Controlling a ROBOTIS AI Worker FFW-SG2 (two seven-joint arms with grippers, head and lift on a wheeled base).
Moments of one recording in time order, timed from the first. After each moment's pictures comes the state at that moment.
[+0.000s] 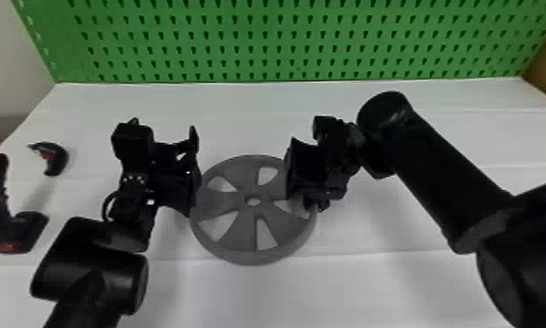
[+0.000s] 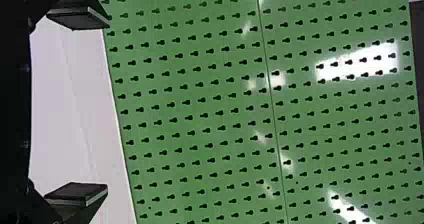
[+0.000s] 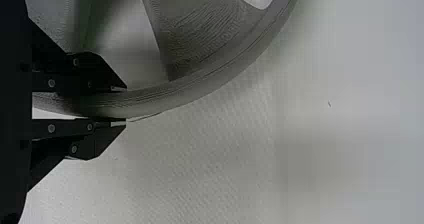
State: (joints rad) left arm -0.08 0.15 -0.13 -1.53 -0.01 -0.08 0.11; right arm -0.91 0.00 0.40 -0.68 -1.19 1.24 -0.82
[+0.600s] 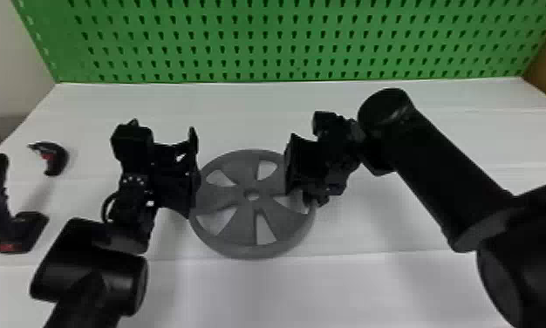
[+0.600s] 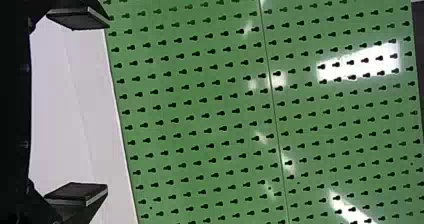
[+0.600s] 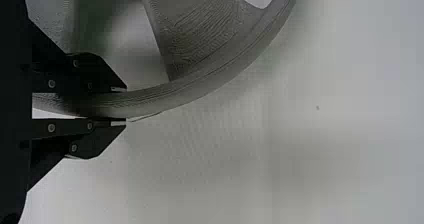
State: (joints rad) left arm -0.08 0.15 -0.13 -1.53 -0.01 -0.08 0.11; right arm -0.91 0.00 0.39 -0.70 -1.18 1.24 -0.81
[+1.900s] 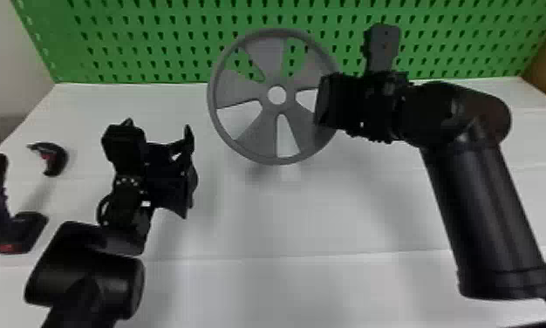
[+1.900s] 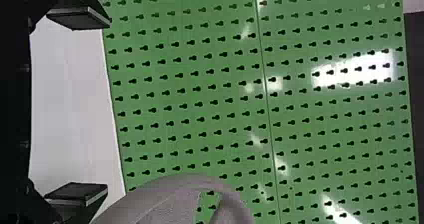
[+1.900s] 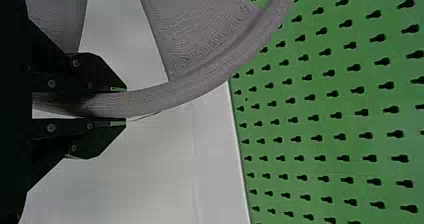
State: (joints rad) left arm -0.06 0.15 -0.12 -1.56 0.02 -0.09 0.11; right arm -0.59 -0.02 0.15 -1.51 -0.54 0.99 -0.43
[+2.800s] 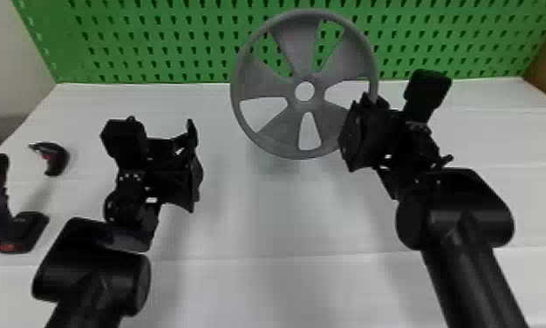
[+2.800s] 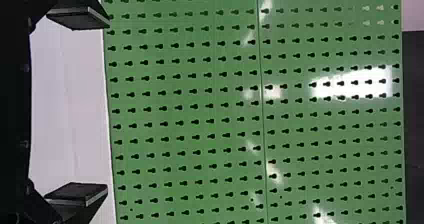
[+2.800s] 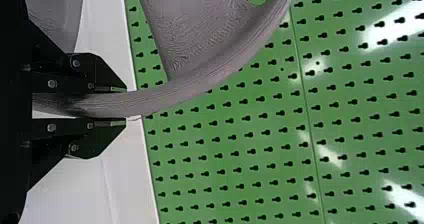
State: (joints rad) left arm -0.07 0.15 -0.14 -1.58 0.08 -0.07 0.15; right arm -0.27 -0.01 0.08 -1.56 -0.22 0.27 -0.11
